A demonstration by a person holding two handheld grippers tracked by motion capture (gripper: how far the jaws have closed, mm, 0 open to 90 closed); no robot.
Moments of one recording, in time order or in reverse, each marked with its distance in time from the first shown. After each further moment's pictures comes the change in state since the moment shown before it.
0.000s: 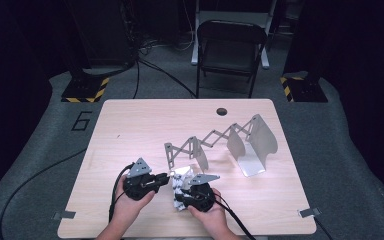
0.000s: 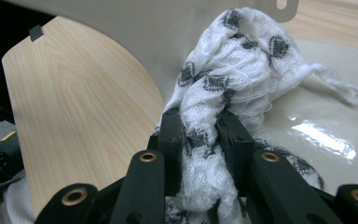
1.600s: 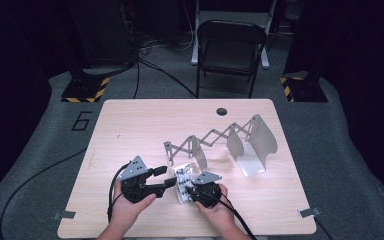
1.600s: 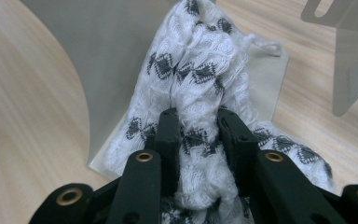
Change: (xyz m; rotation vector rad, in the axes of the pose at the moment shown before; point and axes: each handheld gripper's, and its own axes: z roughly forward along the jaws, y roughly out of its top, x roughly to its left) left arm -0.026 0.021 -0.020 -0.140 -0.082 0.021; right arm -0.020 -0.005 -0.001 -0.012 -0.242 -0.148
